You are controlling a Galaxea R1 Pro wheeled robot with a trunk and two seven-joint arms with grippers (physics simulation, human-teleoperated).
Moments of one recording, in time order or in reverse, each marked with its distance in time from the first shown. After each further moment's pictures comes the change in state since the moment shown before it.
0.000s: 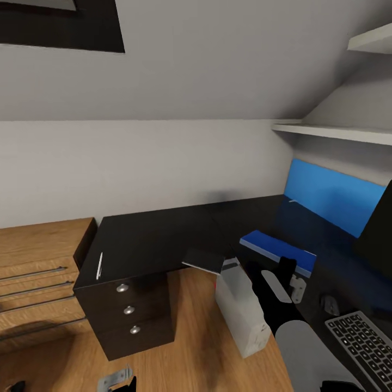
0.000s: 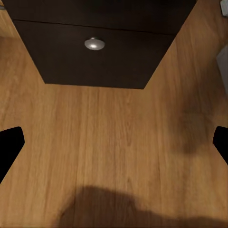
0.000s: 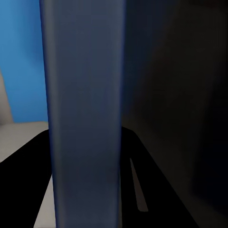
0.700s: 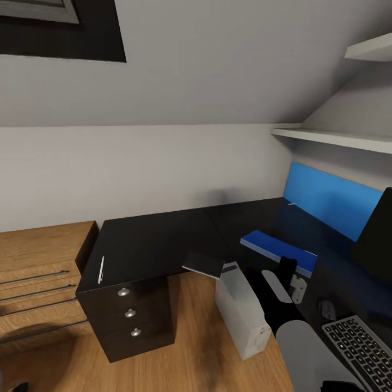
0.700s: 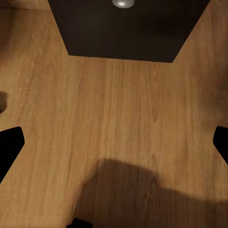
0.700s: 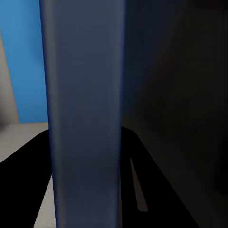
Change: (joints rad) left arm -0.137 -0.051 0.000 0.598 -0.022 -0.395 -0.002; right arm 0.000 -0.003 -0.001 0.000 0.000 0.001 -0.001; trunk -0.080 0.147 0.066
